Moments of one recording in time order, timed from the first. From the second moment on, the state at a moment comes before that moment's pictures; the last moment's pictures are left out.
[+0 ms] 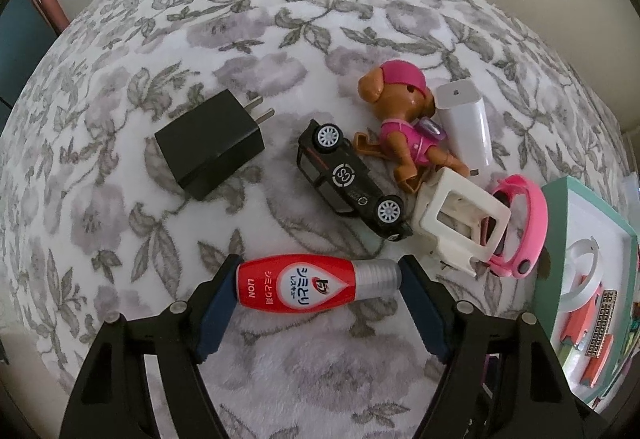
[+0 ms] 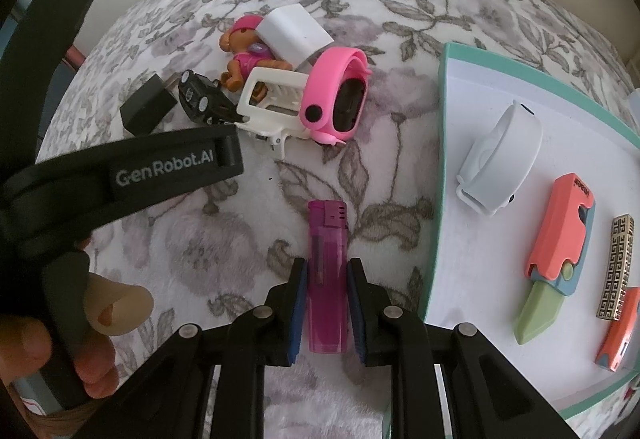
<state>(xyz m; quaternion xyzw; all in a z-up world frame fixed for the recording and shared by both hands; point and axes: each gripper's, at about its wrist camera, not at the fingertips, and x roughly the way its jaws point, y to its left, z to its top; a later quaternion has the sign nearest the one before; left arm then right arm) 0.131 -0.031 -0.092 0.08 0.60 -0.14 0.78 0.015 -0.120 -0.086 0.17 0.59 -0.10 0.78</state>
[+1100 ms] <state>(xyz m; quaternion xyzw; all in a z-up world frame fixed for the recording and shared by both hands) 0.093 -0.033 0.017 0.04 0.49 -0.17 0.85 -0.021 -0.165 -0.011 0.22 0.51 -0.16 0.82</state>
